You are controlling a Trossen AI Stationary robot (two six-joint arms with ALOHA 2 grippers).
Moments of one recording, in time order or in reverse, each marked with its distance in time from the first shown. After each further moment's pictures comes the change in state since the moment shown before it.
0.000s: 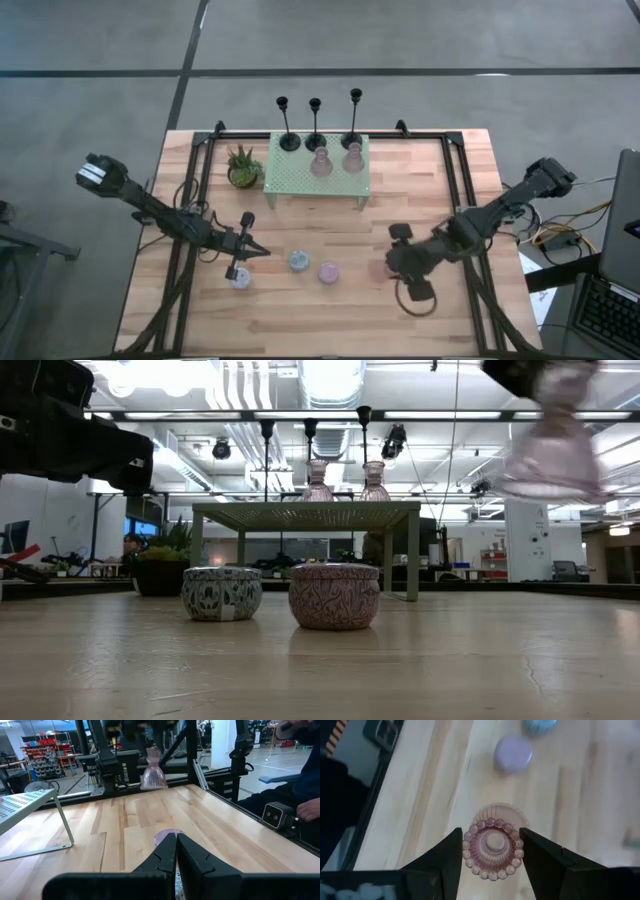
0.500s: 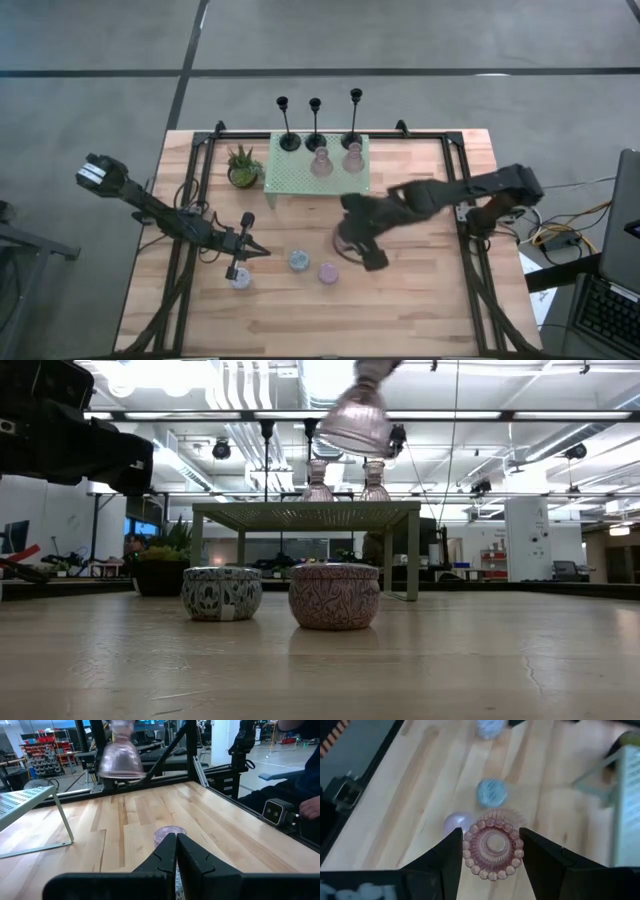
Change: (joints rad) left arm 0.000 0.000 0.000 -0.014 0.000 0.000; right arm -0.329 0.301 0.461 -0.054 -0.160 -0.400
